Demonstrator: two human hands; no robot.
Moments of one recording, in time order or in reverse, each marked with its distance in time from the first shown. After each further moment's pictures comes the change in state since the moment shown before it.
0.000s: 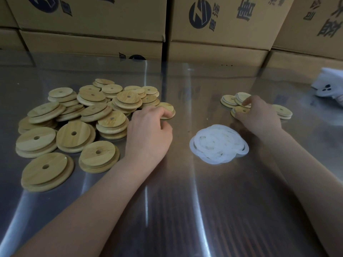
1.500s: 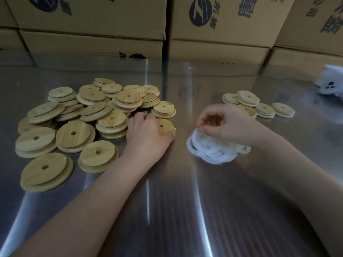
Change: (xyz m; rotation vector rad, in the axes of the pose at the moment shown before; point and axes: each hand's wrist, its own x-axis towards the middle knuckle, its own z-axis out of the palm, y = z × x) left_hand 0.006 -0.012 0.009 0.162 -0.215 -0.218; right_hand -0.055 -0.050 -0.015 0.403 -0.442 -0.677
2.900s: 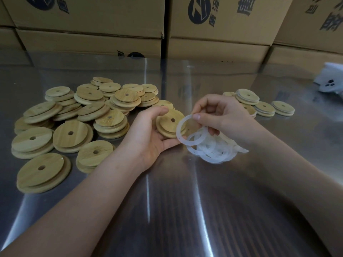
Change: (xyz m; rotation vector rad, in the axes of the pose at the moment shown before) left_hand -0.008 0.015 -0.019 -1.555 -0.398 -0.356; right_hand -0.002 -0.010 0.007 0.457 0.066 -0.004
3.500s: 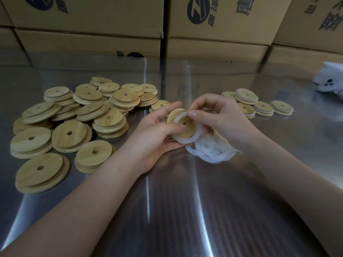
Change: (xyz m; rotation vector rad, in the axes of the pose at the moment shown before) left_hand 0.002 -0.008 -0.001 0.229 -0.146 0.076; right_hand 0.003 0.008 0.008 0.076 0.072 -0.044
